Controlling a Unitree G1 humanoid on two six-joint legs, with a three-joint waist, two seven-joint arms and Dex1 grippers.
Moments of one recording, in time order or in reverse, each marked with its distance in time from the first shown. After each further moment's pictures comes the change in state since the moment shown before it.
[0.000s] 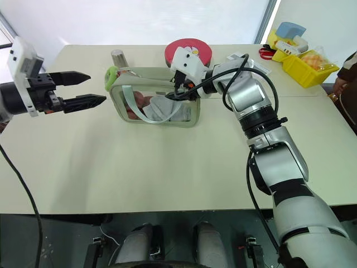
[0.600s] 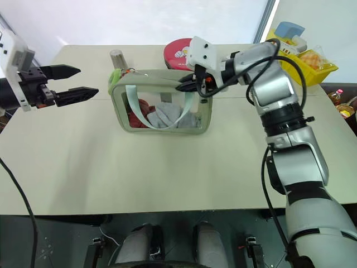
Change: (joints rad) left arm 0.015 0.038 0.002 0.028 0.011 -0.023 0.010; right arm 0.113 -0.160 -0.081 -0.261 0.087 0.052 0.249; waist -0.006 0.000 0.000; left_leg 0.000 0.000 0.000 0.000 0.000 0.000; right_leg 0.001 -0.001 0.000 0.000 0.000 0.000
